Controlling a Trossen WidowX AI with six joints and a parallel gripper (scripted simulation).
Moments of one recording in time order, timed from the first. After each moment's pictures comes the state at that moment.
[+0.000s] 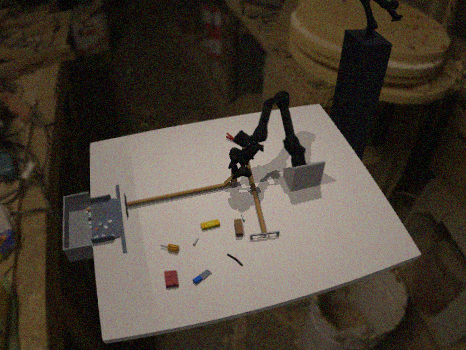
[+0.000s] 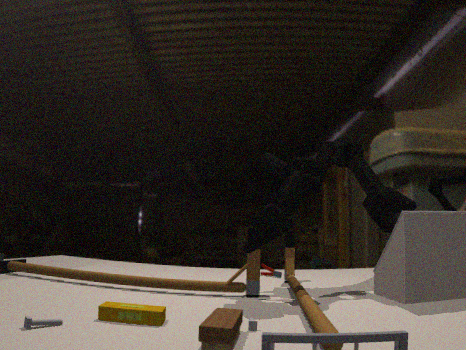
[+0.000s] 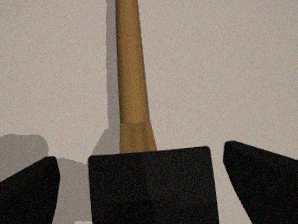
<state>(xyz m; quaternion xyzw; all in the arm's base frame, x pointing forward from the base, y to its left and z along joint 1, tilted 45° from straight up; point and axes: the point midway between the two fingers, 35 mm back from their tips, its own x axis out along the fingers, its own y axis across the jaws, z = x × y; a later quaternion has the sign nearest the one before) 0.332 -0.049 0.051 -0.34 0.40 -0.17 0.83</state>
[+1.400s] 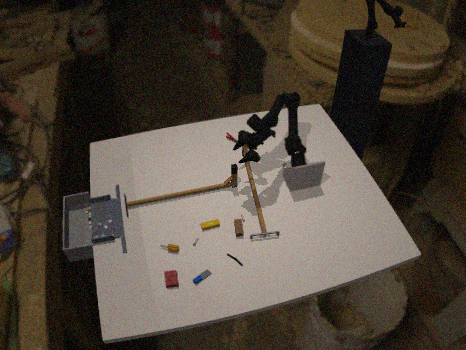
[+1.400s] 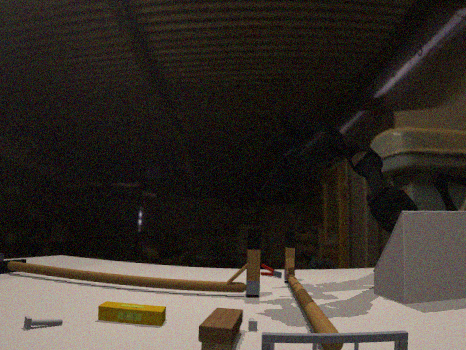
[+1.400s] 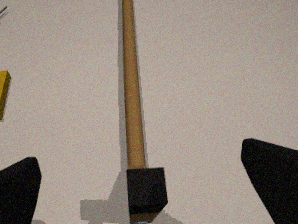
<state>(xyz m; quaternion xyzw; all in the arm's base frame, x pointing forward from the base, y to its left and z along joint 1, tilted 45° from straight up) 0.303 0.038 0.125 -0.38 0.32 -0.14 0.86</state>
